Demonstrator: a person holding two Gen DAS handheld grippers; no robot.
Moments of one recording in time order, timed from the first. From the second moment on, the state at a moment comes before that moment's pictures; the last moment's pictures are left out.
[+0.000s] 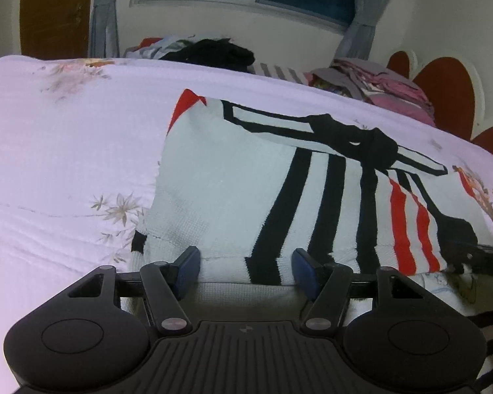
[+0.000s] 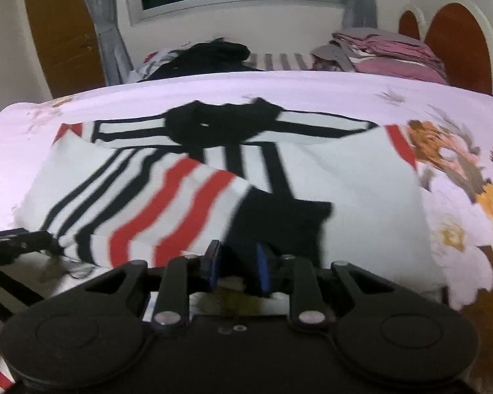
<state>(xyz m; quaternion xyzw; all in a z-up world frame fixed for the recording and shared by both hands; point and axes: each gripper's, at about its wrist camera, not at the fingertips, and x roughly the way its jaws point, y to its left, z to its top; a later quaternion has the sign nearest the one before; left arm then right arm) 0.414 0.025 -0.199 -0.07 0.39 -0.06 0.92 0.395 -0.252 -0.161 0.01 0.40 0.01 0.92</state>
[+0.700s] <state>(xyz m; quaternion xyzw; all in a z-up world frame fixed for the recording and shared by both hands) 0.299 -0.009 -0.198 0.01 0.42 -0.13 0.90 0.288 -0.213 -0.166 -0.02 0.44 0.10 0.89</state>
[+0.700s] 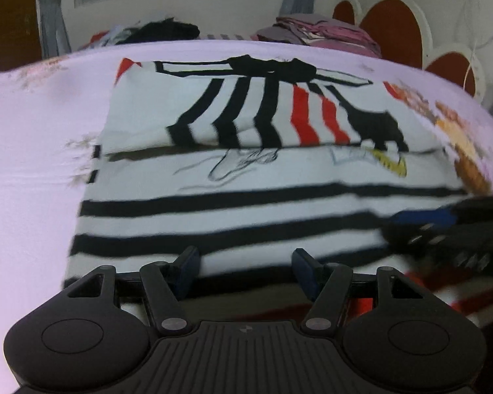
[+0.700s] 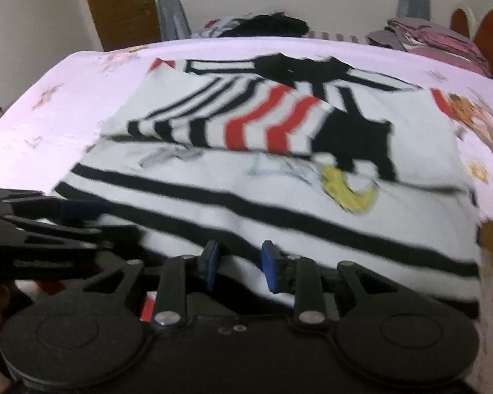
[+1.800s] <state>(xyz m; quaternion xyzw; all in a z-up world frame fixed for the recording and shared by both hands) 0.252 -0.041 -0.181 0.00 0.44 -0.12 0.89 0.223 -0.209 -0.141 0.02 0.42 0.12 0.90</state>
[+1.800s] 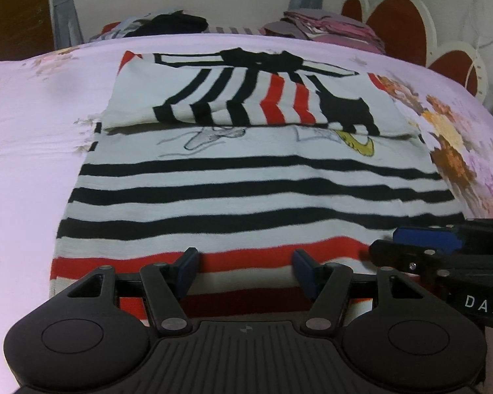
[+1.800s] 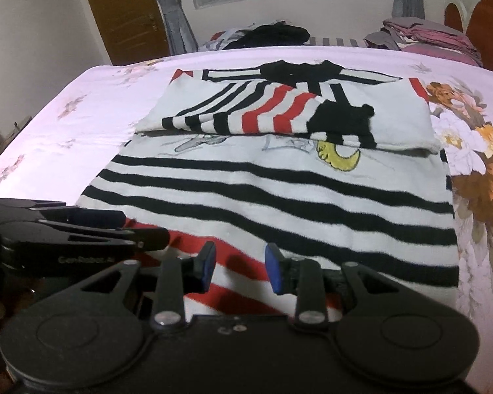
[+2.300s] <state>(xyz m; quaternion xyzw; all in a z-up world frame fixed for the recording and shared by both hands) 0.219 -0.010 -0.192 0.03 0.44 -0.15 0.88 0.174 -0.215 -0.157 0.01 0.45 0.03 0.89</state>
